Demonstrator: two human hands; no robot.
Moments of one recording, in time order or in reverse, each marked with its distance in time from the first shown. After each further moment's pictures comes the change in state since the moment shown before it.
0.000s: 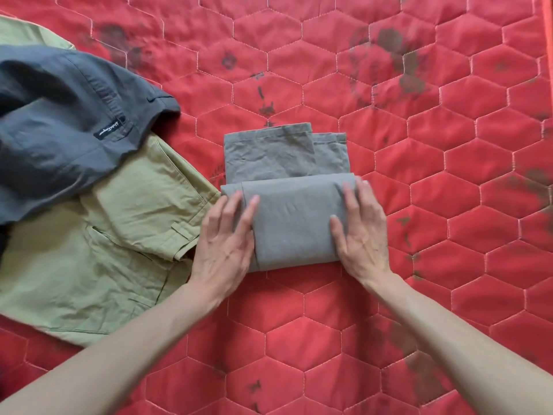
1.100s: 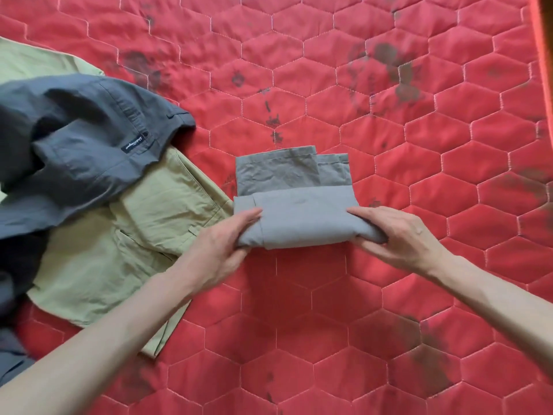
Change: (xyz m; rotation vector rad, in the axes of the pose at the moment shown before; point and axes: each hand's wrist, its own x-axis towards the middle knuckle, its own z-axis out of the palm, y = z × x) left_hand 0.013 -0.012 -0.080 -0.478 -0.247 0.091; right_hand 0.021 0.022 -0.092 0.204 -0.226 -0.377
